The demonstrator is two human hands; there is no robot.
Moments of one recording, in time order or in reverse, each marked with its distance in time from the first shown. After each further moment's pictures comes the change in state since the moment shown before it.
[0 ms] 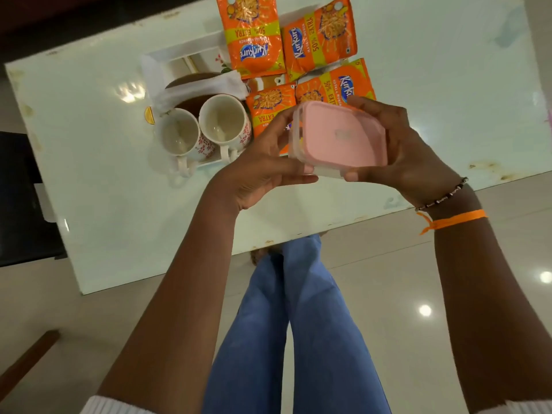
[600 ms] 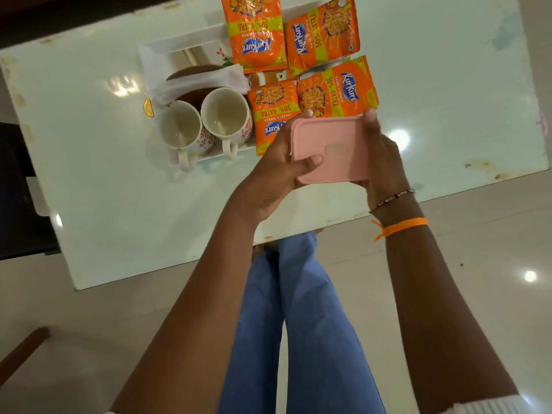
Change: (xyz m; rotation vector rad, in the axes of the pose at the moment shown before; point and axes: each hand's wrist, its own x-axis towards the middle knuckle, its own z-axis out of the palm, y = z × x) left_hand -0.001 -0.022 0.016 -0.009 0.188 0.011; right_hand 0.011 -0.006 0.053 0.379 0.472 0.367
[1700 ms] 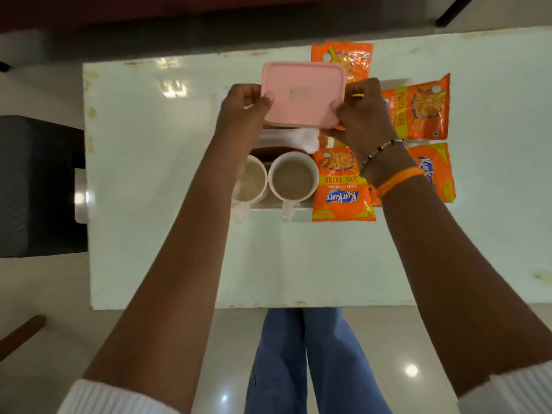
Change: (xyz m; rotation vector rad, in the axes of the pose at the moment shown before) left_hand 0.065 0.106 -0.145 0.268 0.742 0.072; right_hand 0.105 -0.096 0.160 -0.174 -0.239 -0.214
